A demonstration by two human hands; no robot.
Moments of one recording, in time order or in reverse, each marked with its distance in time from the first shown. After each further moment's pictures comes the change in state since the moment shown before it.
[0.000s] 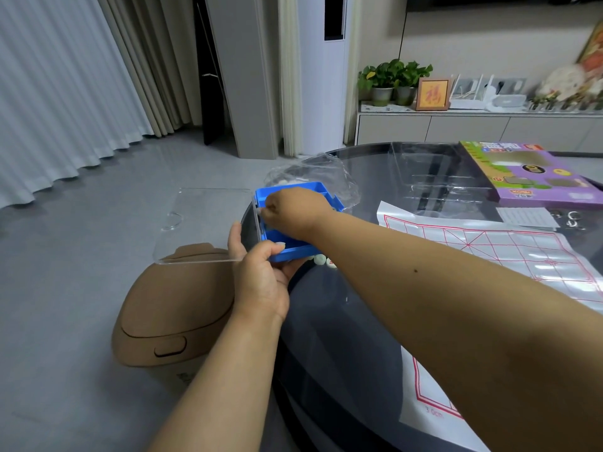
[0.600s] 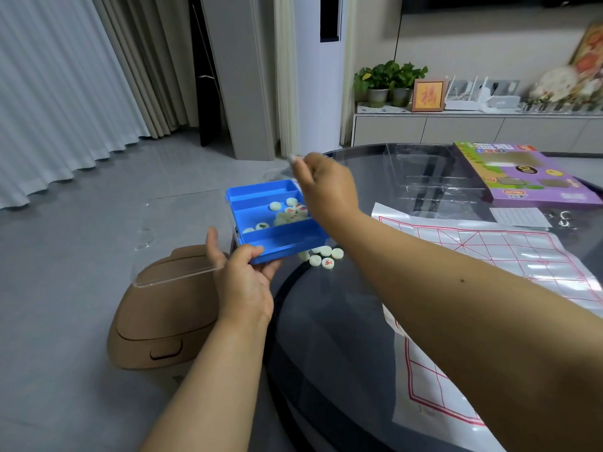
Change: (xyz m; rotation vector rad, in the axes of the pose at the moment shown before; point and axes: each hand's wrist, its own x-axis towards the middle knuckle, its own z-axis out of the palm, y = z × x) left_hand 0.005 0.003 -0.006 -0.069 0.073 0.098; right_hand -0.015 0.027 -0.016 0.469 0.591 0.167
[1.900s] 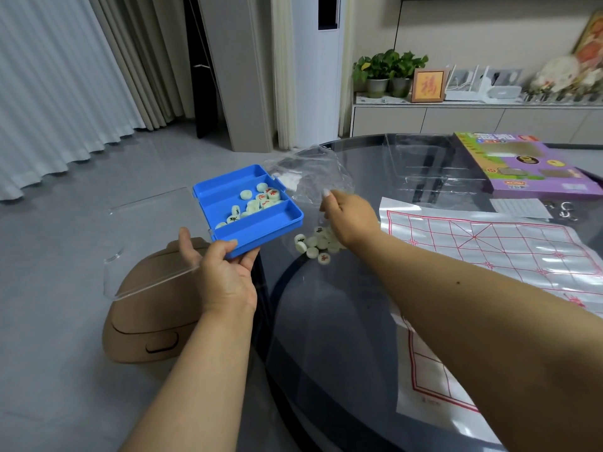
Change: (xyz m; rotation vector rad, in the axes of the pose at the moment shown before) left_hand 0.013 0.005 -0.017 -0.046 0.074 0.105; right_hand -0.022 0.080 0.006 -0.180 -0.184 0.046
